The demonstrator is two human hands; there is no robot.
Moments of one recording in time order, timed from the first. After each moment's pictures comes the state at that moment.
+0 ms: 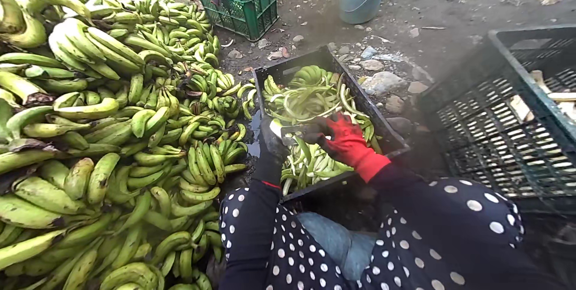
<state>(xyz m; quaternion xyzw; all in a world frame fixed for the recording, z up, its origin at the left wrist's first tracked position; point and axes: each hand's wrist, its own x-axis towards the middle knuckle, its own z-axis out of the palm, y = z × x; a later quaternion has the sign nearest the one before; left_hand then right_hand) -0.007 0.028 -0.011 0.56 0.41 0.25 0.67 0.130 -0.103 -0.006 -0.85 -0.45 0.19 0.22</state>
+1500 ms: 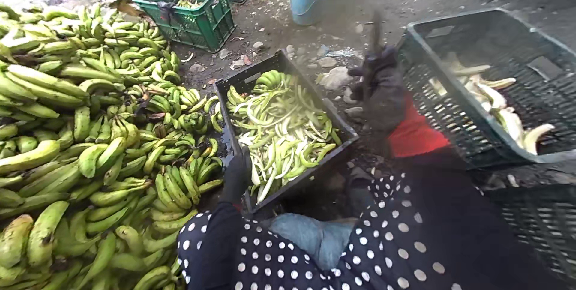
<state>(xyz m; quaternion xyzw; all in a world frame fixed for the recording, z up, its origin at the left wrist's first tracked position) -0.012 0.021 -0.024 0.82 0.47 -0.11 0.32 0.219 -0.198 0.061 -0.65 -0.19 0.11 0.73</state>
